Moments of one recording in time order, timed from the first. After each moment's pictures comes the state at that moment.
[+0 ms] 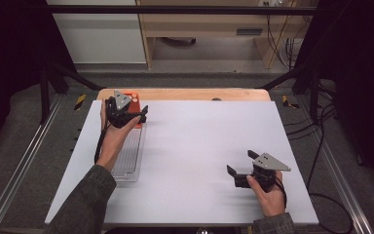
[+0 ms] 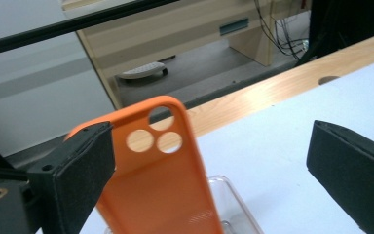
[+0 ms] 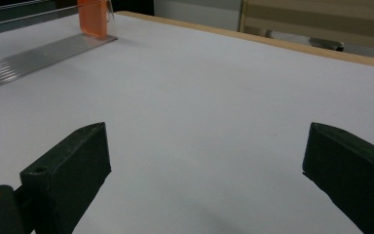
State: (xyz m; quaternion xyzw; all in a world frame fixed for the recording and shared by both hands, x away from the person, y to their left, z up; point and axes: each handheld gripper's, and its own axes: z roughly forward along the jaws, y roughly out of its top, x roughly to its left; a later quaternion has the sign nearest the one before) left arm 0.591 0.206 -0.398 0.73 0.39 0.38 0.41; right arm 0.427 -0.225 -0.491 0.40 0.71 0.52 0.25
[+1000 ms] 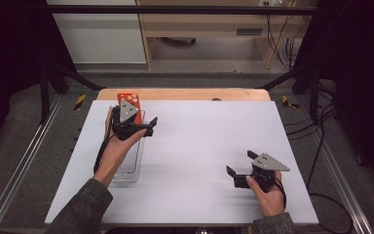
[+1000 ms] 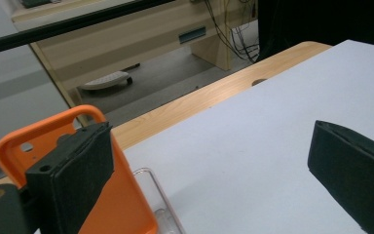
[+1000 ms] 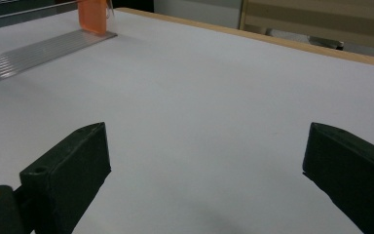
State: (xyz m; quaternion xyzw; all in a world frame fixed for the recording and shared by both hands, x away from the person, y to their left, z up) left arm 0.544 0.182 -0.385 0.75 0.35 0.34 0.44; right arm 0.427 -0.224 -0.492 0.40 0.72 0.51 0.25
